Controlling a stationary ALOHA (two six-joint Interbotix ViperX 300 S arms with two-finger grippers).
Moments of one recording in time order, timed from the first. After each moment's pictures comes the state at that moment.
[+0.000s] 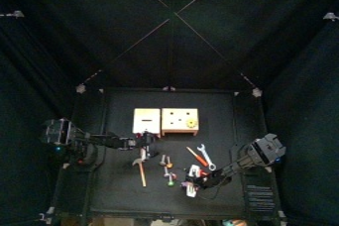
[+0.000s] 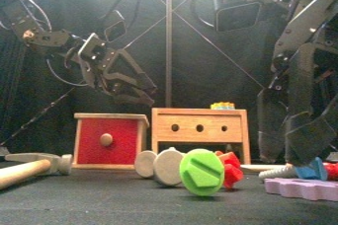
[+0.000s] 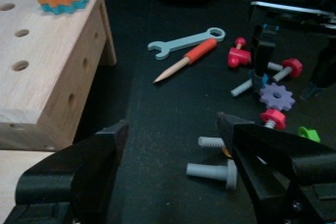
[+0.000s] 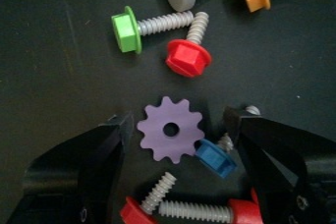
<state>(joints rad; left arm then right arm) 0.04 -0.08 0.94 -0.04 -0.52 0.03 0.50 0.14 0.59 -0.68 0.50 1.24</state>
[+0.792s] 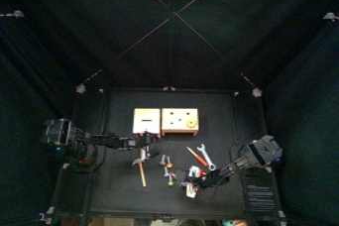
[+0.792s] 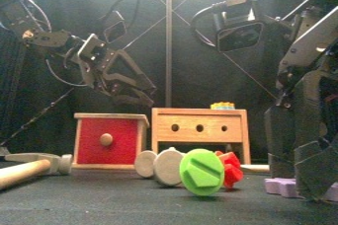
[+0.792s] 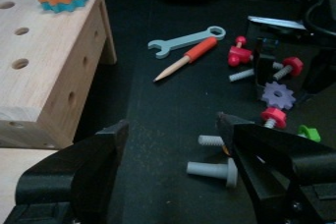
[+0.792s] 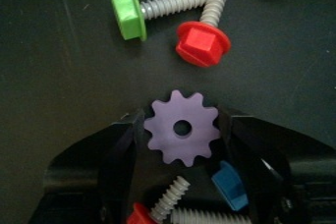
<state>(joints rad) 0.05 -0.07 0.94 -0.04 -0.52 0.03 0.49 0.18 0.61 -0.62 0.40 1.24</state>
